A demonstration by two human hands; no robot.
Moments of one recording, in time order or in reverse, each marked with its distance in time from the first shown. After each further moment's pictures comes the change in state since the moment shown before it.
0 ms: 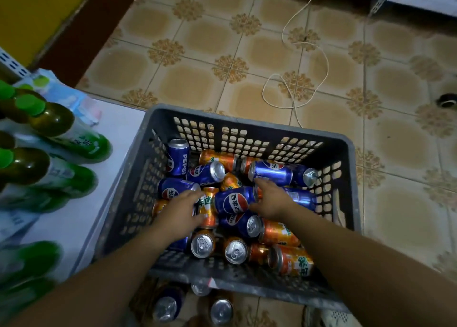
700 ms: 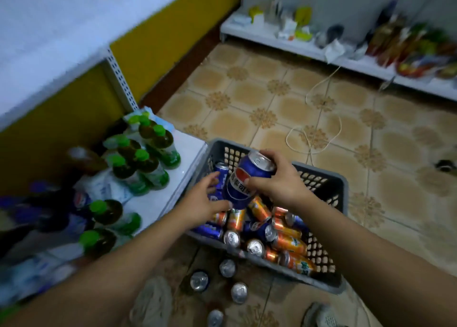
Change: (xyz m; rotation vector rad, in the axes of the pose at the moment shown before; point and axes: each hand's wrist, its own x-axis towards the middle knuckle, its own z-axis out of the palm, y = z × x) left_hand -0.178 0.074 -0.120 -0.660 0.228 -0.014; right_hand -0.205 -0.155 -0.099 0.708 0.209 -0.410
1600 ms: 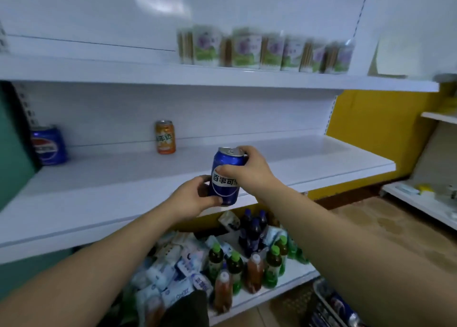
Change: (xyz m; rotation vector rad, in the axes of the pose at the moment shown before) left_hand -0.543 -0.001 -0.195 0.063 0.905 0.123; right_hand -0.364 -0.300 0.305 -0.020 -0.616 -0.653
